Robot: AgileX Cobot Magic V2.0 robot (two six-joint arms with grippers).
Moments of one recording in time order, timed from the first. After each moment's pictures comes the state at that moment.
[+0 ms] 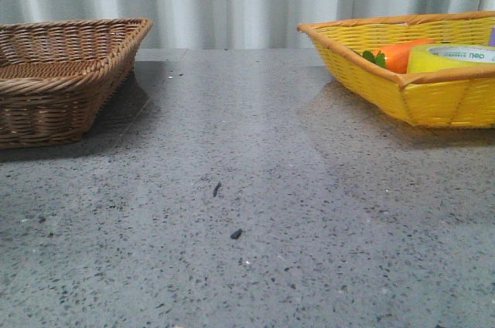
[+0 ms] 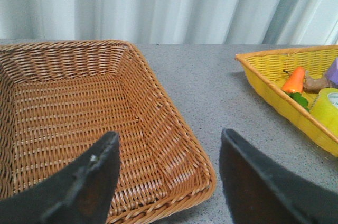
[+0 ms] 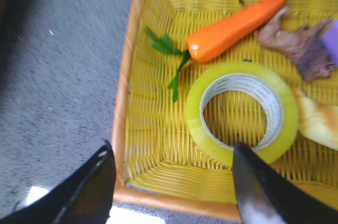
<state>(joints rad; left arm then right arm) -0.25 0.56 -0.67 -0.39 0.46 0.16 0.17 1.25 -1.37 0.13 1.03 0.00</state>
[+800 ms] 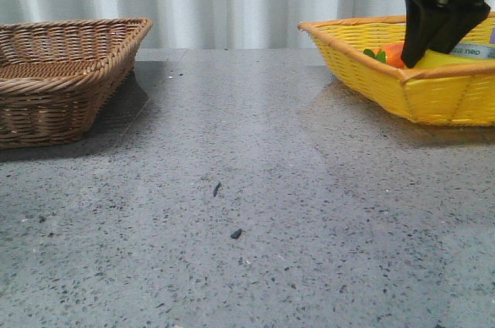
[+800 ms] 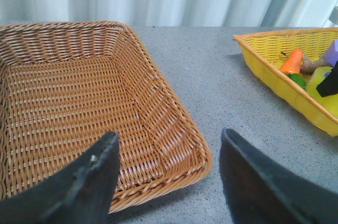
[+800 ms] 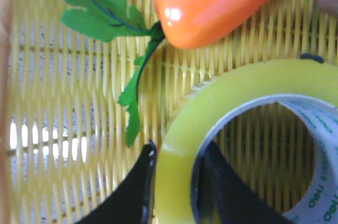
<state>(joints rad) -0.25 0.56 -0.67 -0.39 0.52 0.16 0.17 1.67 -1.41 0.07 0.92 0.00</state>
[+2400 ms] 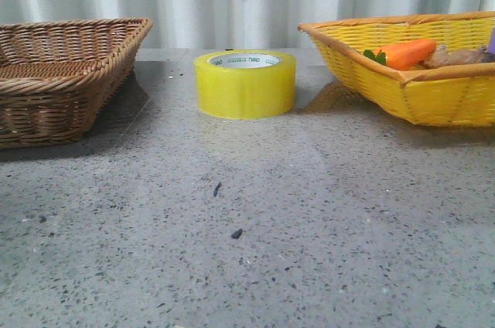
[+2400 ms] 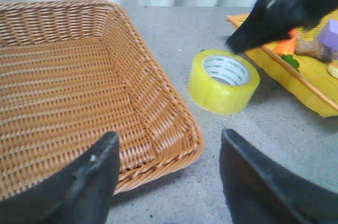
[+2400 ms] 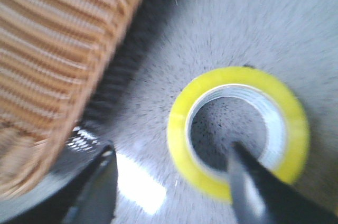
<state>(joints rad) -0.25 0.62 -0.69 -0.46 0.58 0.24 0.55 1.85 -1.98 0.12 1.11 0.00</state>
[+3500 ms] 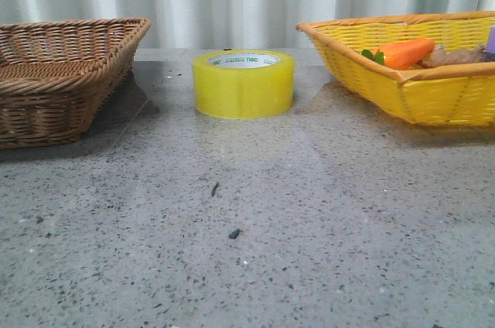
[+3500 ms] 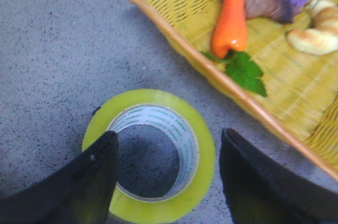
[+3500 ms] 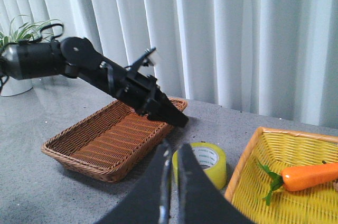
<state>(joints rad) -0.47 1.74 -1.58 -0.58 0.75 0.41 0.55 0.31 -0.88 0.06 0.62 0.04</state>
